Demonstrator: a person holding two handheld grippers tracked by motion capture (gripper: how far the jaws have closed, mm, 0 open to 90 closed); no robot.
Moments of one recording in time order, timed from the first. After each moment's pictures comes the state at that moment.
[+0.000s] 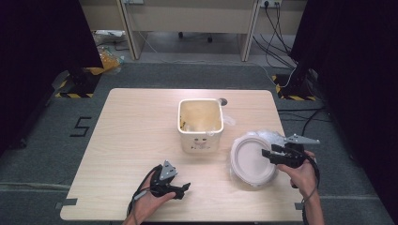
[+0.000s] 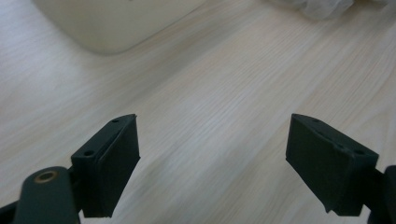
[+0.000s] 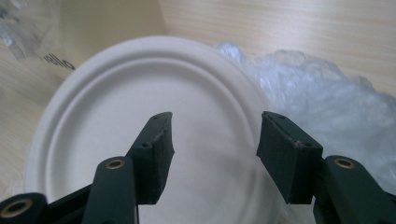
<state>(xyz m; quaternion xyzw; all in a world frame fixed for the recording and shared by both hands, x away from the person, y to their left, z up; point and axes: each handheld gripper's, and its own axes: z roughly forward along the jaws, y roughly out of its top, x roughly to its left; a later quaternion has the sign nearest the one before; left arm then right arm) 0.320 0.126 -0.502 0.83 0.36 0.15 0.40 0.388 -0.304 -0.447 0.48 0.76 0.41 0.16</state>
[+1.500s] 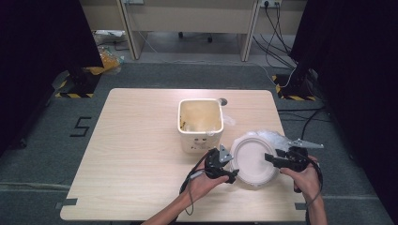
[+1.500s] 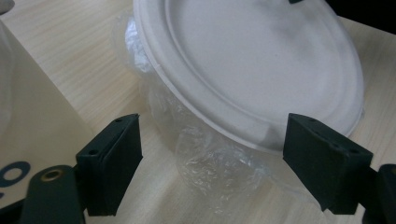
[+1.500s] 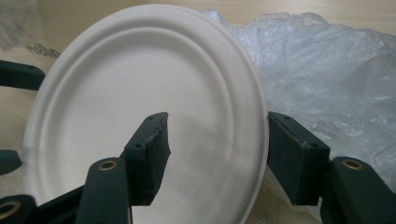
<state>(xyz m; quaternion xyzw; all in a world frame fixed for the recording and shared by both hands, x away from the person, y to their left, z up) 0.370 -0.027 -0.479 0.85 0.30 0.14 0.41 0.386 -0.320 -0.463 0.50 0.75 0.41 0.13</state>
